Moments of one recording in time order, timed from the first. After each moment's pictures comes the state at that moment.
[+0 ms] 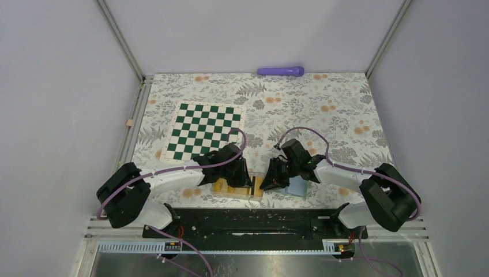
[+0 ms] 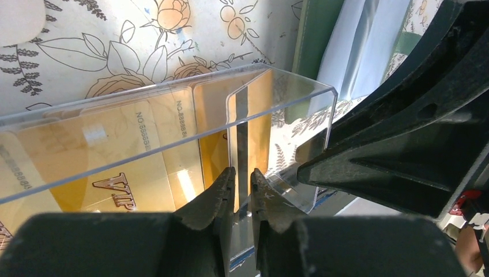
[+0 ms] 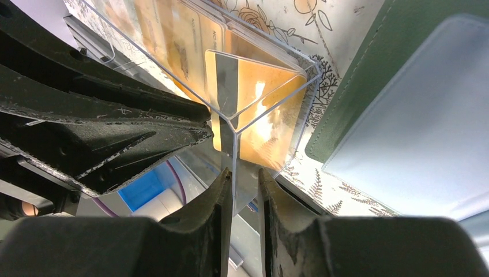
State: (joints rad) left arm -0.91 1.39 0.69 -0.20 0.21 -0.94; right arm 0.70 1.39 0.57 -0.13 -0.56 0.91
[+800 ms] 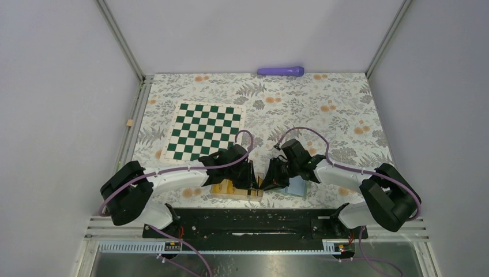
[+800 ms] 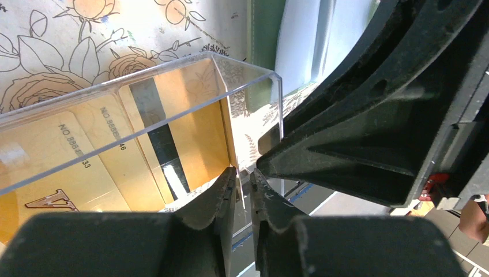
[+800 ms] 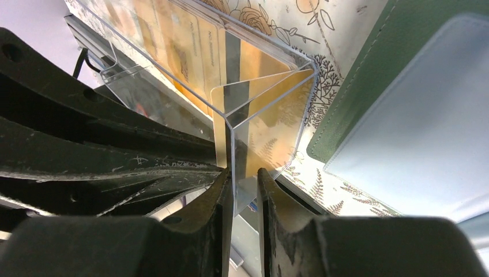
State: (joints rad) left arm -0.96 1.42 0.73 -0.19 0.24 -0.94; right arm 0.70 1.39 0.57 -0.13 -0.56 0.90
